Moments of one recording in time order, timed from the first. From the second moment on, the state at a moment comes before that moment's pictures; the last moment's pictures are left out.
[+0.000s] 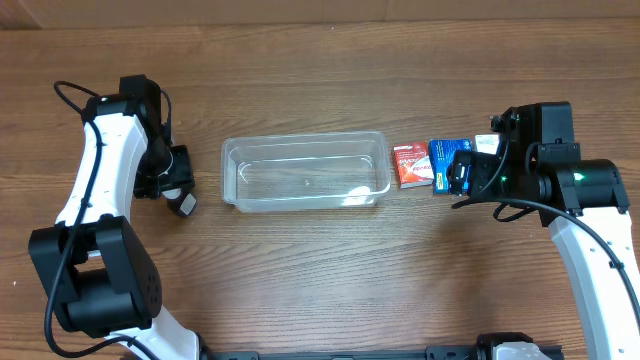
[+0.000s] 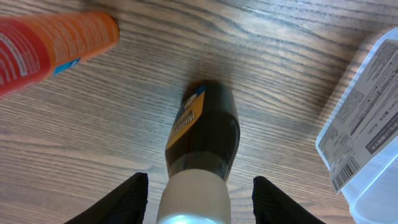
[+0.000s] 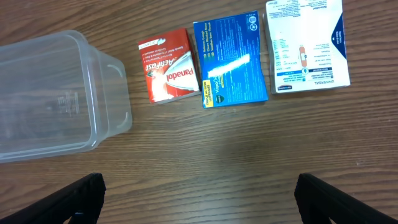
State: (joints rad) left arm 0.14 1.84 1.46 -1.23 -0.07 -0.13; right arm 0.04 1.27 1.22 -1.10 -0.11 0.20
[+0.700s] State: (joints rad) left arm 0.14 1.84 1.46 -1.26 -0.07 -0.12; right arm 0.04 1.27 1.22 -1.10 -0.11 0.20
